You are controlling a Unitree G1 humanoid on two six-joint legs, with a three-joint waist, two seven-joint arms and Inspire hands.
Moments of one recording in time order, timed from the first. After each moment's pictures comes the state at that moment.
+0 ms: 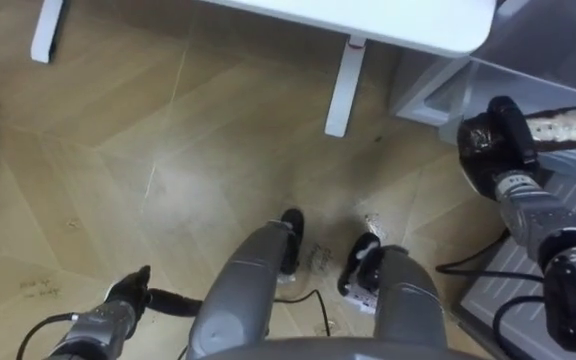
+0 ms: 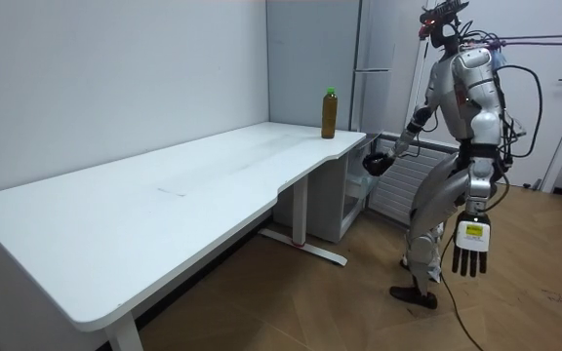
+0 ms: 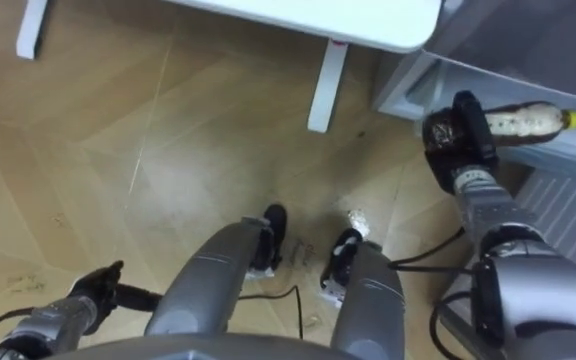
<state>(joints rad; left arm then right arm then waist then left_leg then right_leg) -0.04 0.33 -0.19 1.19 -0.11 0.06 -0.05 -0.48 -0.41 -0.07 1.32 1.57 0.12 0.20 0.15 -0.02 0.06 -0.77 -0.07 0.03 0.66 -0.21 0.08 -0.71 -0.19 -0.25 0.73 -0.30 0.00</state>
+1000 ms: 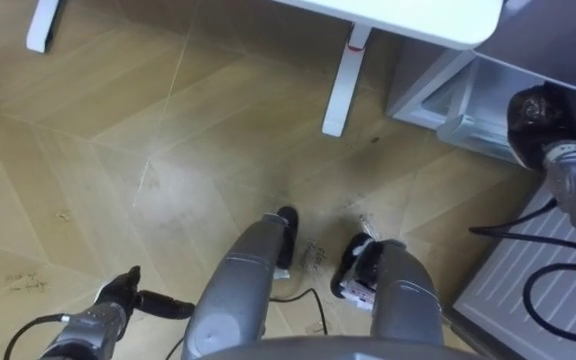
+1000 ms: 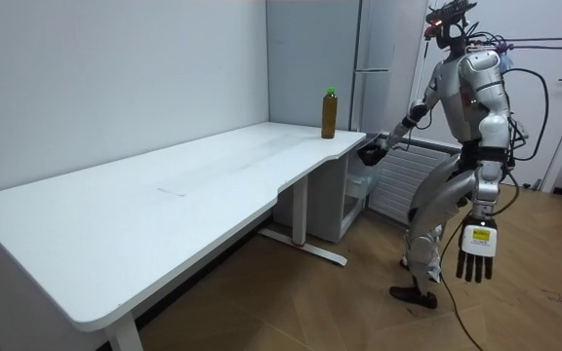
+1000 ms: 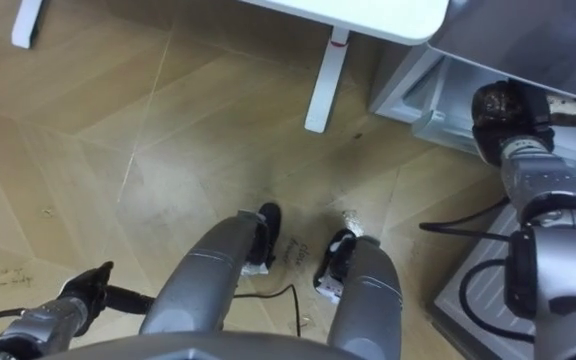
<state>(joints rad) -0.03 0.37 -0.20 1.18 -0.13 0.04 -0.03 -0.57 -0.53 -0.14 1.35 1.61 0.12 0.07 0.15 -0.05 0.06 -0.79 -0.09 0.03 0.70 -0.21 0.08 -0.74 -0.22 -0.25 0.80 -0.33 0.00</state>
